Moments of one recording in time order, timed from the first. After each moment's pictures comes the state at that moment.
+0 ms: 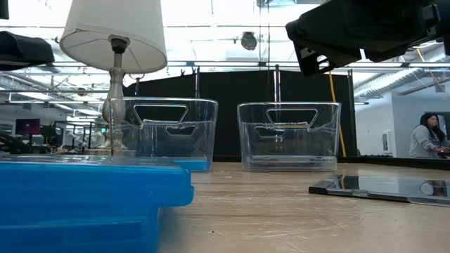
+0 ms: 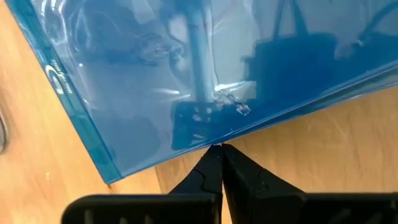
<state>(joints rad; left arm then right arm) -0.83 2.03 1.38 -0.99 -0.29 -0.63 0.55 1.76 0.68 0.81 0.20 0.05</state>
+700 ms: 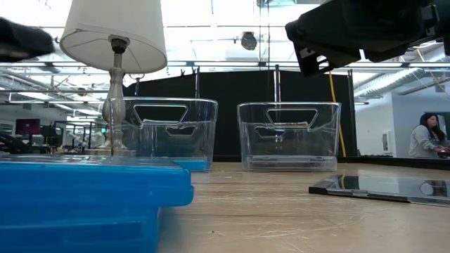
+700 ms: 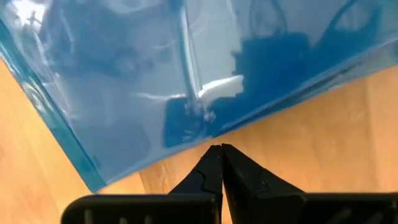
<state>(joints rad) -0.83 2.03 1.42 -0.99 -0.24 -0.57 0.55 1.76 0.68 0.81 0.20 0.05</state>
